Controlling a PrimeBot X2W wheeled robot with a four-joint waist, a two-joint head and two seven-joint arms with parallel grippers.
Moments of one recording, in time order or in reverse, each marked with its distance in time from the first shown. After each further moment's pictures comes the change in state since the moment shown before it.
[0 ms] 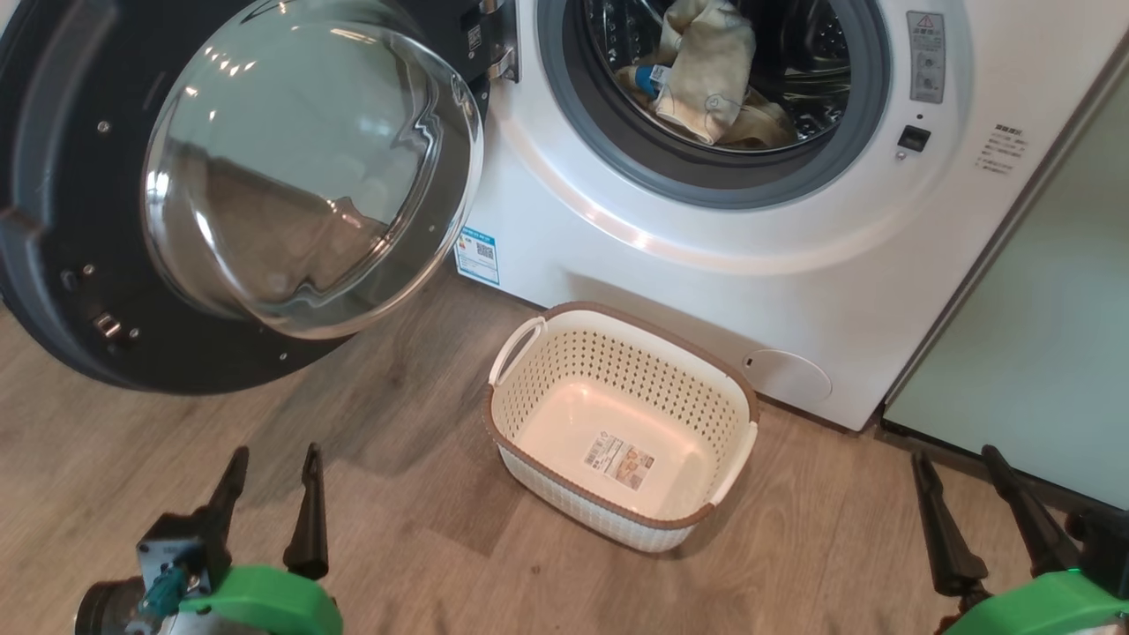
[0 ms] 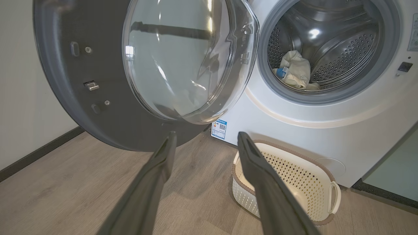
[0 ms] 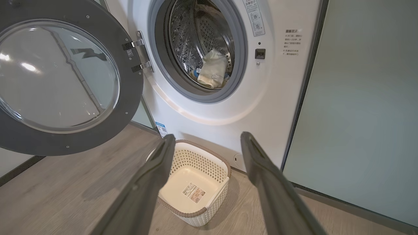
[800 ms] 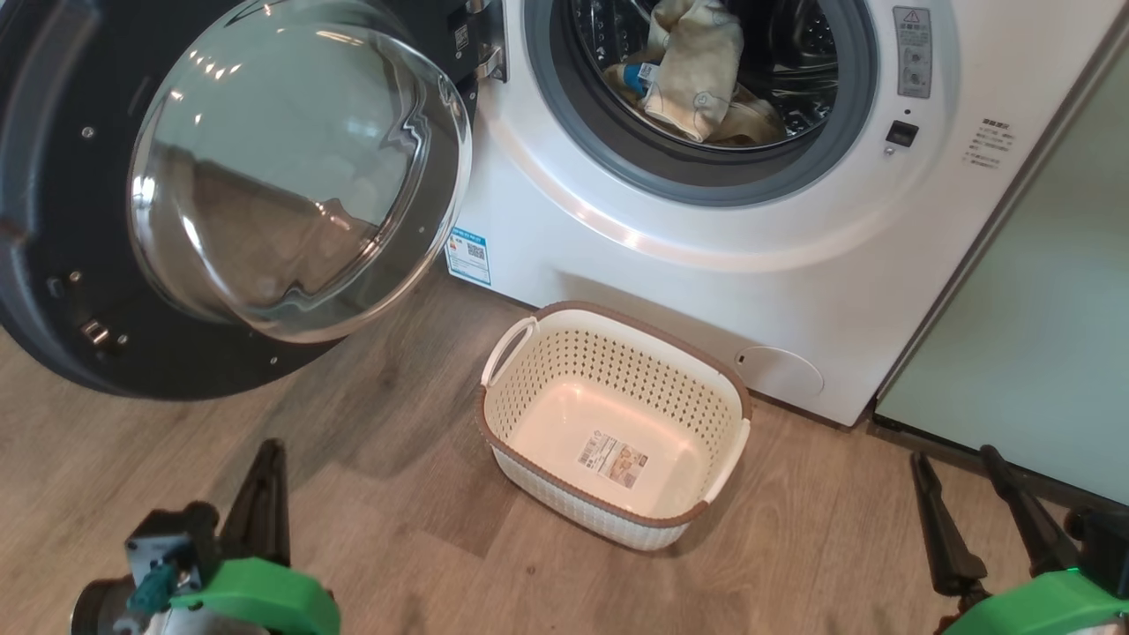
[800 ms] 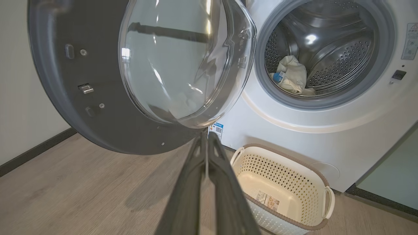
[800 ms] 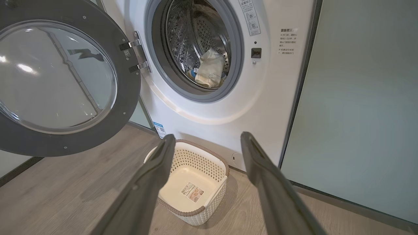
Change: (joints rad) left arm 0.002 -0.004 0.012 -0.014 -0.020 -0.002 -0.001; right arm 0.000 0.000 0.002 -0.001 0.000 0.000 0.002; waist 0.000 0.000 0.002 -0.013
